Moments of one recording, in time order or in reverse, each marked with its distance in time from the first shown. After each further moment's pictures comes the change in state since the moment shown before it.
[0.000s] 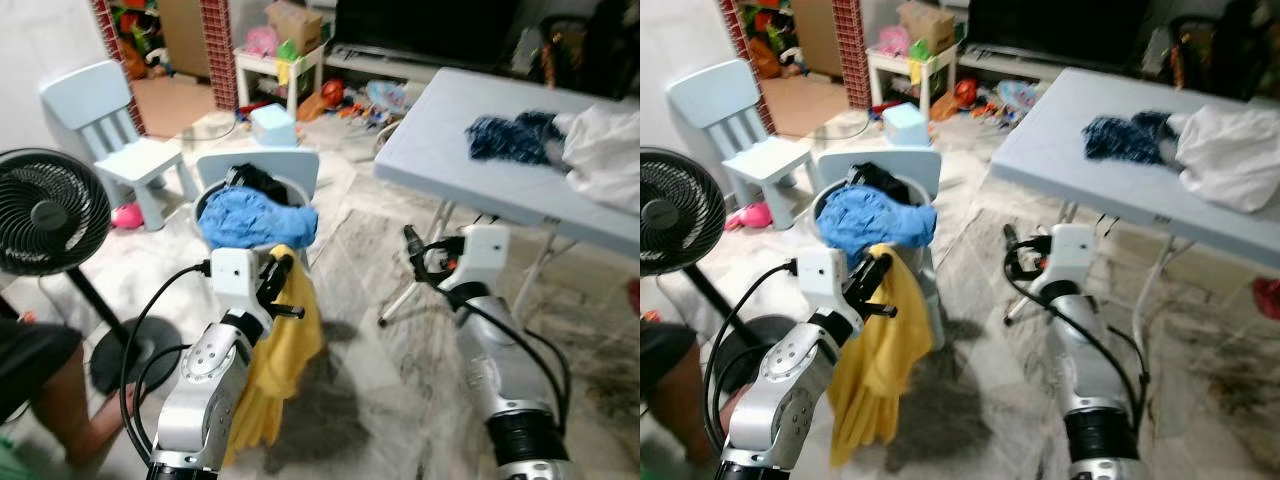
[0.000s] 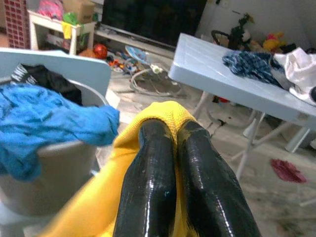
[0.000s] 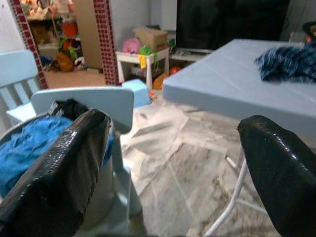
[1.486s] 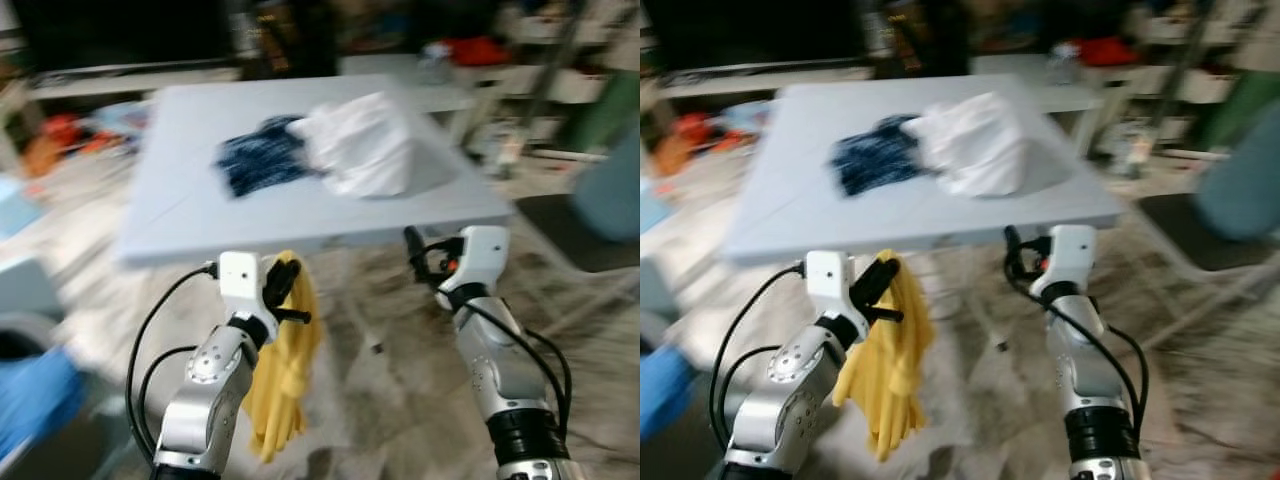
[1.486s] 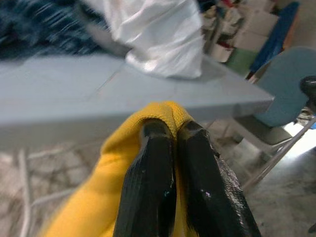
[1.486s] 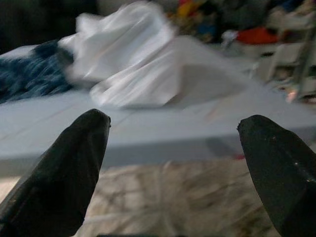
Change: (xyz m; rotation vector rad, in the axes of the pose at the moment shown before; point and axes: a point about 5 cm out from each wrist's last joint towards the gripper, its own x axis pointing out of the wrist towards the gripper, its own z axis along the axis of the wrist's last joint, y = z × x) left arm 0.001 -0.004 -0.005 0.000 0.032 -0.017; right arm 0.001 0.002 -0.003 0.004 0.012 0.004
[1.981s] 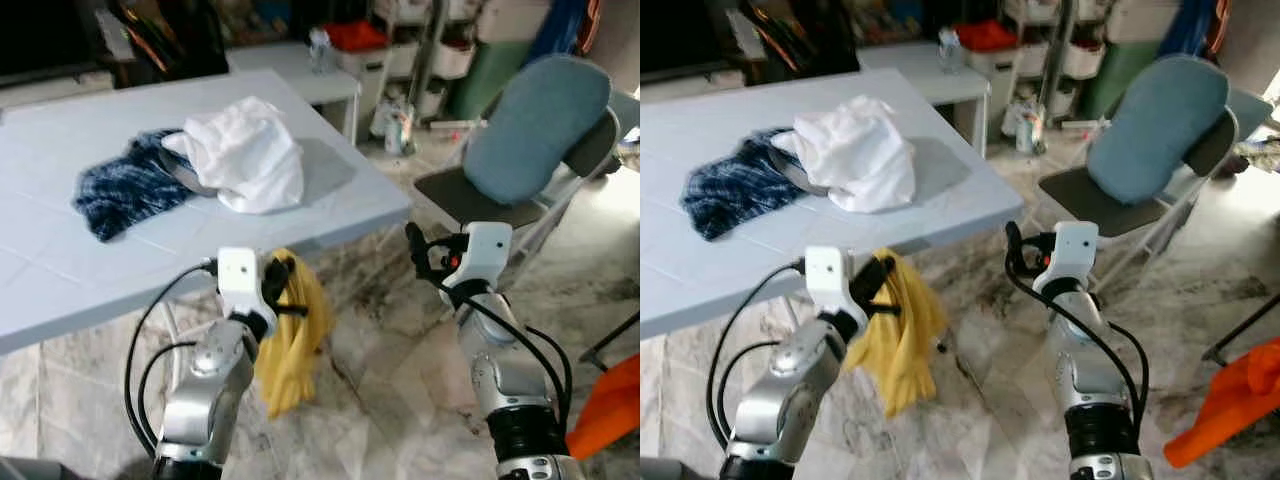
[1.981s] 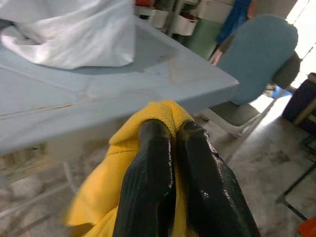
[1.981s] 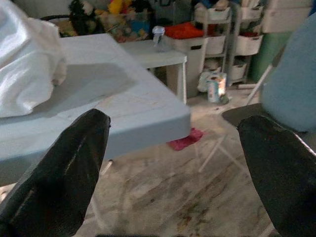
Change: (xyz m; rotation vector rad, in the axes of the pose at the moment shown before) left arm 0.004 0.002 0.001 -0.007 0.025 0.074; right arm 0.000 0.000 0.000 -0.001 -0.001 0.000
